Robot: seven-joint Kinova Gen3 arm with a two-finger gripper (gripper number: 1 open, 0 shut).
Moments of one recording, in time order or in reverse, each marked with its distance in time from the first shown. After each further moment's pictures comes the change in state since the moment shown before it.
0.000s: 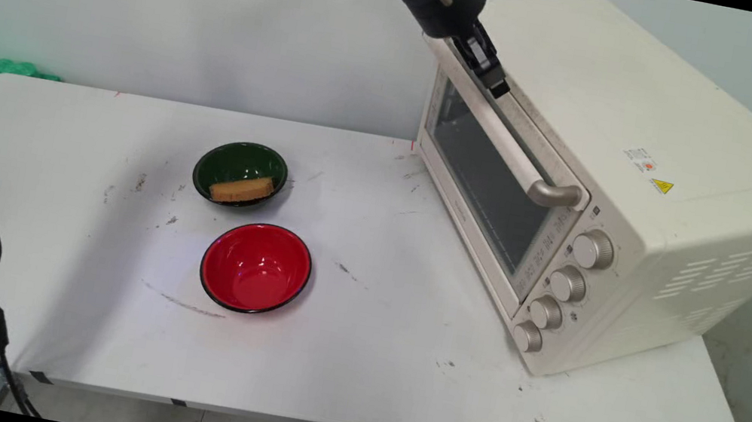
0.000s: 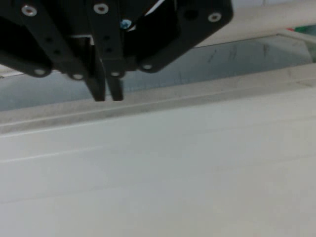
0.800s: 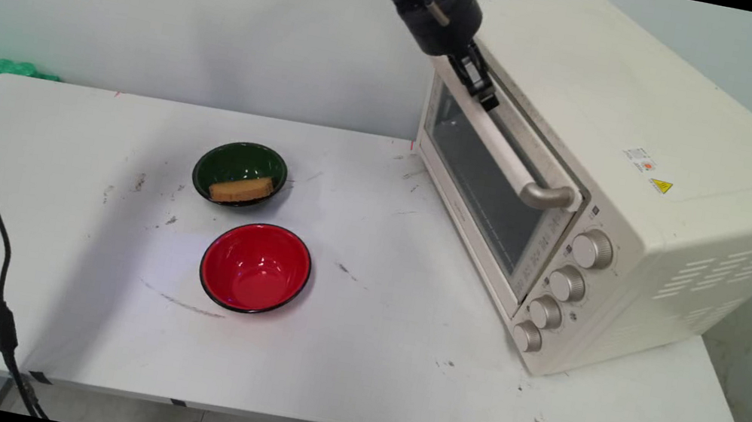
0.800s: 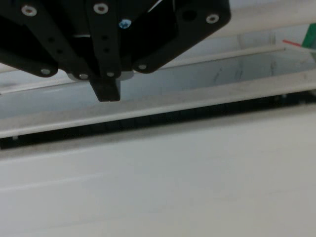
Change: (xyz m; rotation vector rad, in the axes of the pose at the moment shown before) arm -0.011 -0.001 0.011 -0.008 -0.046 0.000
